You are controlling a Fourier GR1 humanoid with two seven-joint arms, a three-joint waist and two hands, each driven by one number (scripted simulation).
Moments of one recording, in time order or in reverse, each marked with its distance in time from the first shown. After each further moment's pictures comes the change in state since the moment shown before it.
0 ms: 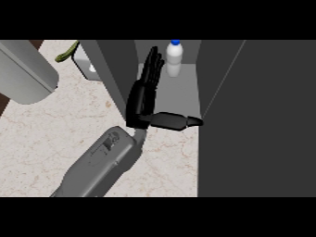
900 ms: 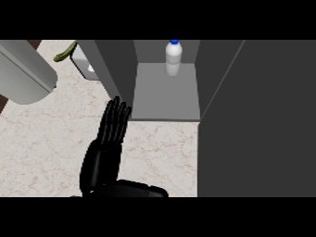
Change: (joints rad) left arm 0.521 0.198 -0.134 -0.572 -0.055 0.034 0.023; right arm -0.031 -0.122 0.239 -0.014 0.029 0.112 0.120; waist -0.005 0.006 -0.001
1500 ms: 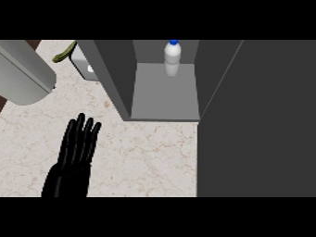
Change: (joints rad) left arm 0.207 0.143 0.049 -0.190 0.020 -0.046 -0.041; right arm -0.058 0.027 0.313 -0.019 0.072 -0.041 0.123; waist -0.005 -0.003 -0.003
